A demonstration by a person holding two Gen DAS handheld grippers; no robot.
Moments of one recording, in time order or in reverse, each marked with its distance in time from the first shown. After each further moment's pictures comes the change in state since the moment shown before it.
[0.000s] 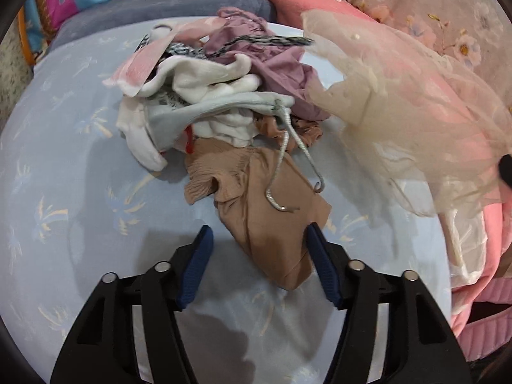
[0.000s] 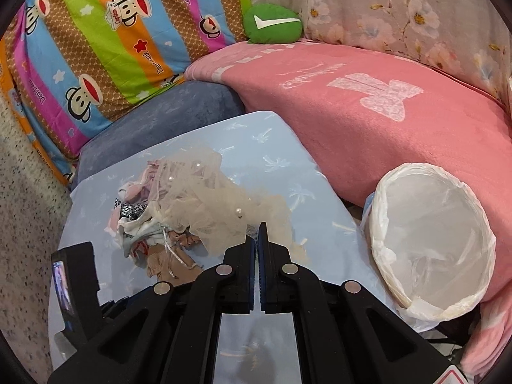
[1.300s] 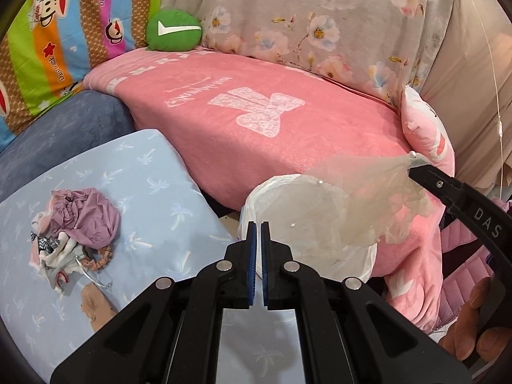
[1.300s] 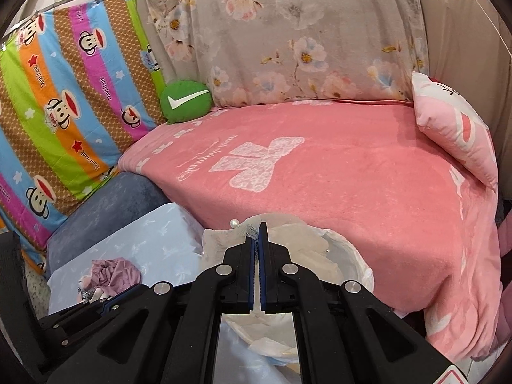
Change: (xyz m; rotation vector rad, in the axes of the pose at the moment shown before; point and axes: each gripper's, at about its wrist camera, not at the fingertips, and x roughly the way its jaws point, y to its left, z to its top) left arm -0.085 -0.238 0.031 0.407 -0.187 -0.243; right arm -0.124 -0.175 0.032 0.251 -0.259 -0.201
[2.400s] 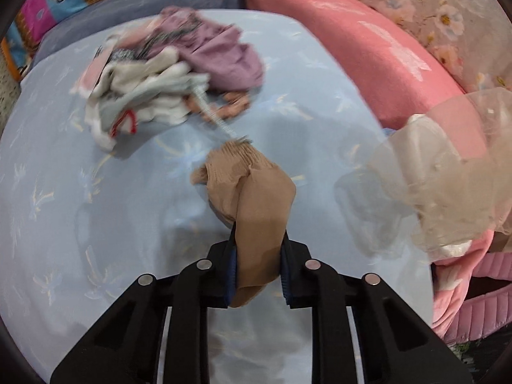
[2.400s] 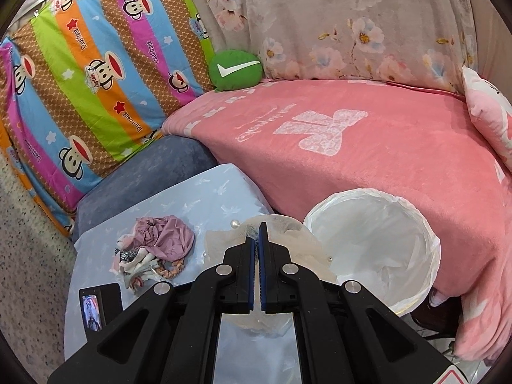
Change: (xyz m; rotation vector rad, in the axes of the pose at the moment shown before) left arm 0.020 0.153 -0.112 -0.346 0.252 0.195; right arm 0.005 0.094 -0.047 -0.100 0.094 0.157
